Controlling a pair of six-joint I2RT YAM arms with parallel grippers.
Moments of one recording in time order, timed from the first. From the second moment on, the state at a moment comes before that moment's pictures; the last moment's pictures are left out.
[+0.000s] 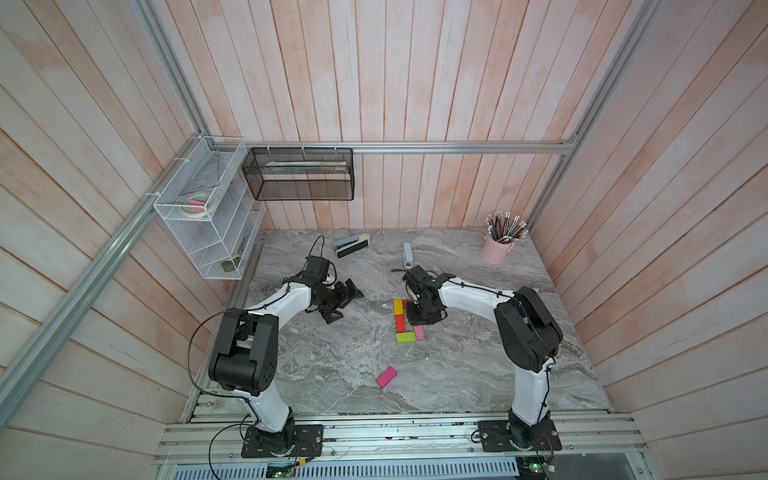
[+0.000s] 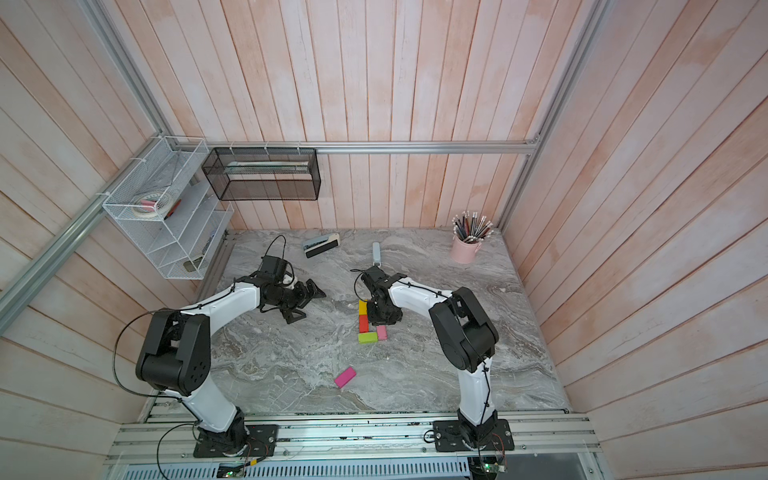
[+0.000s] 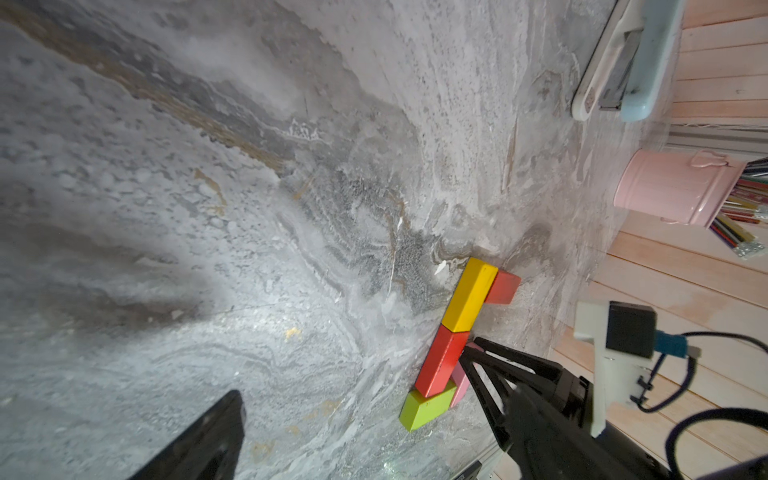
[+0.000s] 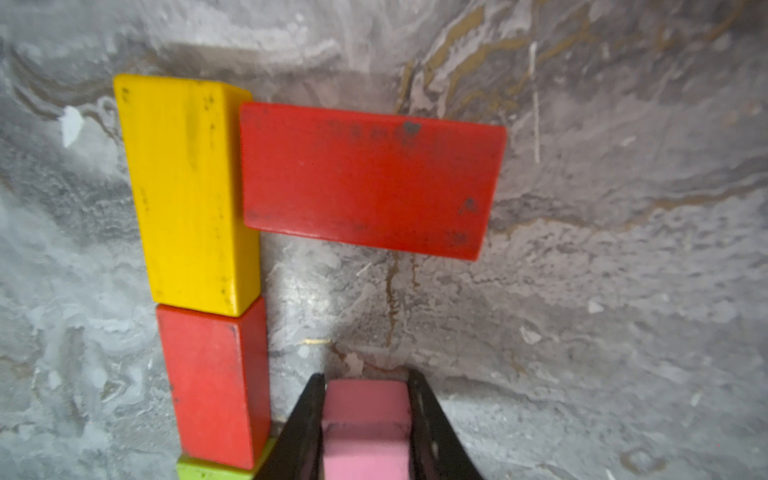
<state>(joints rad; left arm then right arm) -0.21 1.71 1.08 -0.48 0.52 -0.79 0.67 1.97 1.34 -0.74 -0.04 0.53</state>
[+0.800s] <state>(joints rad) -0.21 1.69 1.05 -0.47 0.52 -0.79 0.69 1.97 1.34 -0.74 -0.01 0.56</state>
